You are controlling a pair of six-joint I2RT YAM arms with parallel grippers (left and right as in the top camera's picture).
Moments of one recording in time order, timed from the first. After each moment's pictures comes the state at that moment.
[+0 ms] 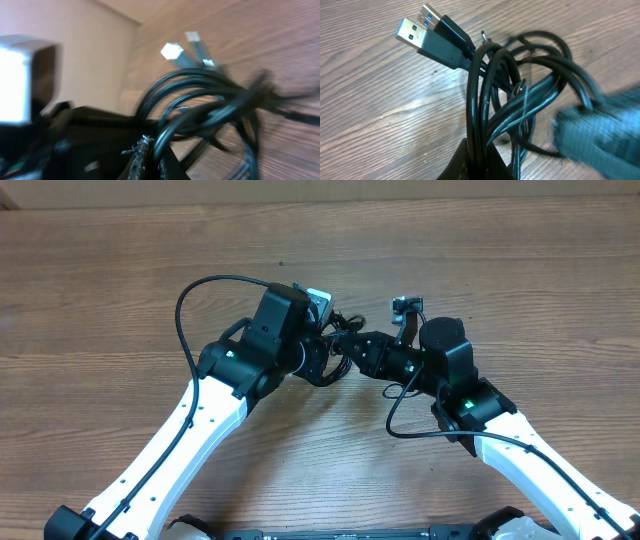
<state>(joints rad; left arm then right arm) -0.51 1.43 1.18 -0.67 0.12 -0.18 0.47 1.29 0.74 0.16 -0.50 0.89</state>
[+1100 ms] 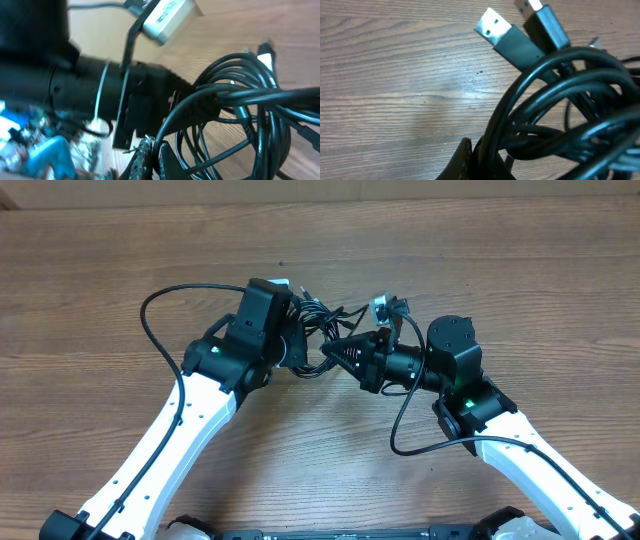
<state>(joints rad) -0.44 1.43 1.18 -0.70 -0.01 -0.46 0.47 1.29 0.74 0.32 -0.77 0.53</state>
